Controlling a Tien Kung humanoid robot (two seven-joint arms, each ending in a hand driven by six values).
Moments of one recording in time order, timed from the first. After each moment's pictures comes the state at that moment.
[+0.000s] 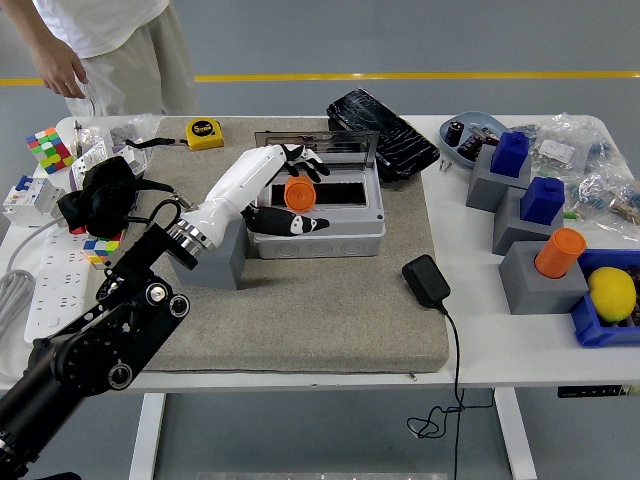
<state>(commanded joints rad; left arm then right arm) -0.43 0.09 -1.09 -1.17 1.93 0.15 -0.33 0.04 -0.05 1.53 0.18 -1.21 0.05 -0.21</state>
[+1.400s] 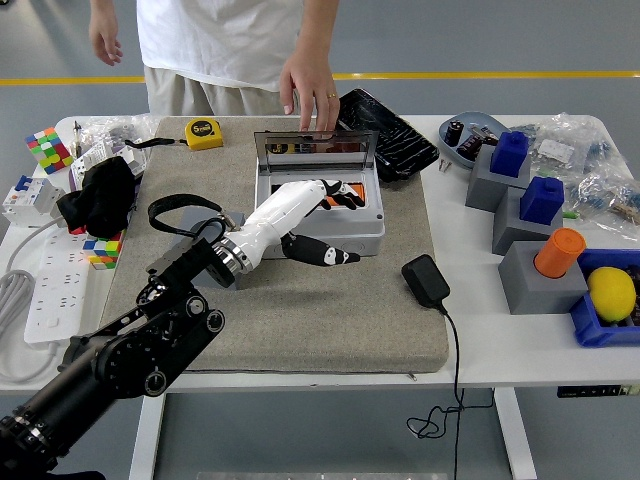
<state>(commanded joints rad) -0.52 0.00 -0.92 -1.02 1.96 0.13 -0.28 0.05 -0.05 1.50 0.18 -1.20 0.05 -0.20</state>
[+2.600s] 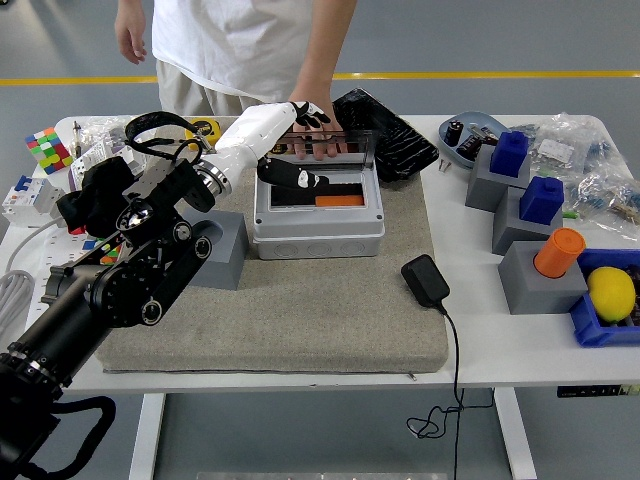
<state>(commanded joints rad) -0.71 0.00 -1.06 -0.92 2.14 0.05 -0.12 0.05 -0.05 1.49 0.18 -1.19 0.05 -0.20</state>
